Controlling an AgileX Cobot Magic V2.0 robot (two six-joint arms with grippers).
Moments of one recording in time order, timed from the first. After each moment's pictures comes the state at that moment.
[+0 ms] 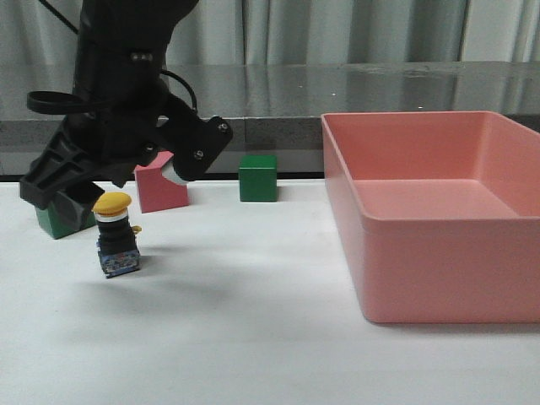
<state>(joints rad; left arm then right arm) -0.66 1.94 -1.41 0.68 1.14 0.87 0.09 0.38 -0.41 0.19 0.38 -0.37</state>
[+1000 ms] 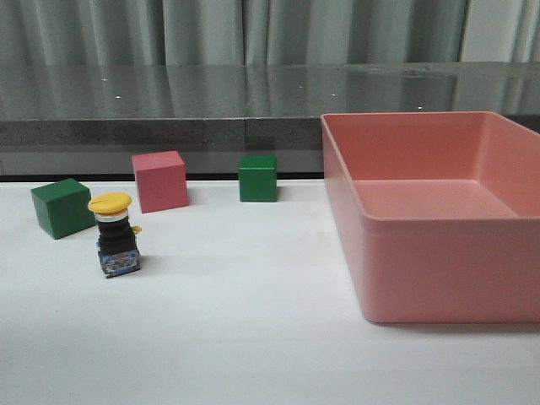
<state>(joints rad) -0.17 1.02 -1.04 -0.02 0.68 0.38 0.09 0.38 -0.41 0.19 0.38 -0.37</state>
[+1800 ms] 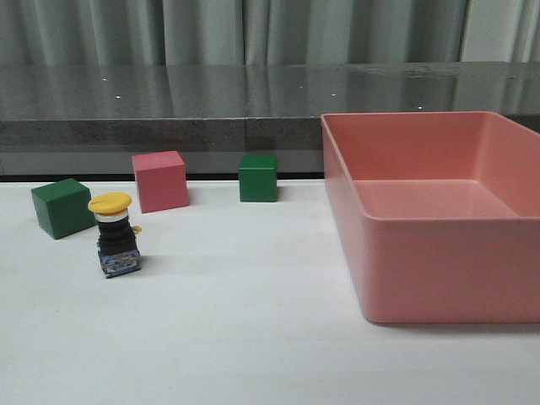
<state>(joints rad) -0.17 0.33 -0.31 -0.22 0.40 0.38 0.09 0.38 -0.41 0.19 0.38 -0.37</state>
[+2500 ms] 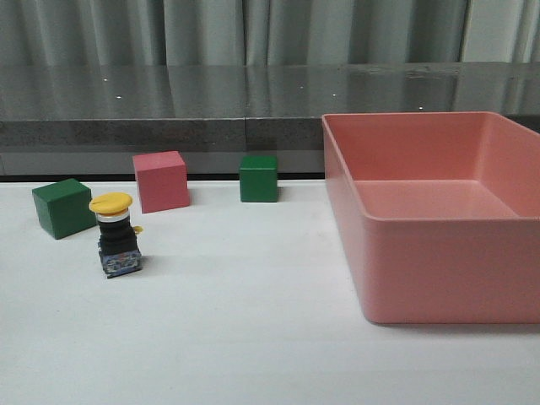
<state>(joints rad) -0.16 0.09 -0.08 0.16 0.21 -0.02 0.09 0.38 -0.41 0.19 0.38 -0.37</state>
